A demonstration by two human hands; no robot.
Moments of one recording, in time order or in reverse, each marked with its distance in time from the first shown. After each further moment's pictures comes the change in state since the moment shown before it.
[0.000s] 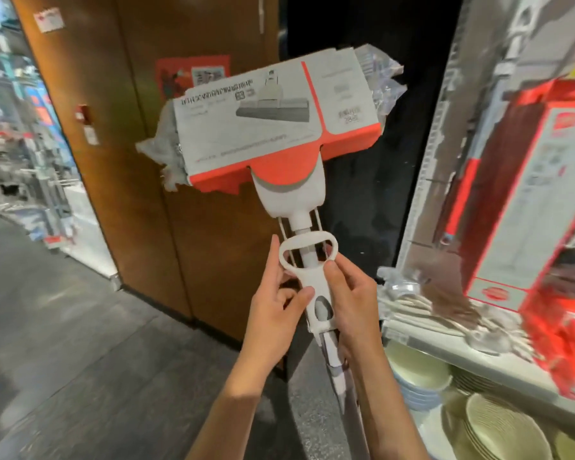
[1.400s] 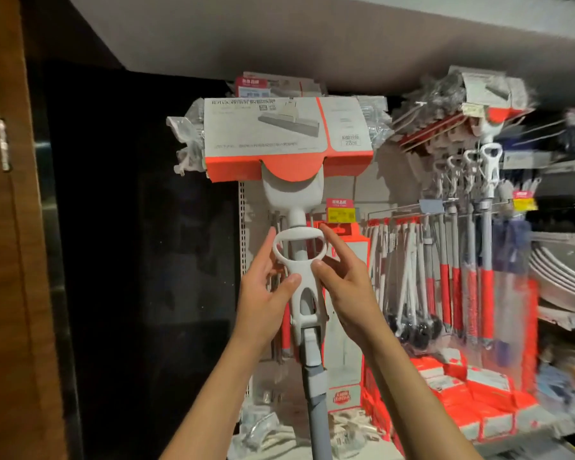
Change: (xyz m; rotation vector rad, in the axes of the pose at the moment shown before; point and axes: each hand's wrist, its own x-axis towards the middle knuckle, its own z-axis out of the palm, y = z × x) left_hand 0.251 0.080 0.193 -0.399 -0.523 0.378; right_hand 0.185 -0.140 -0.153 -0.409 0.418 -0.417
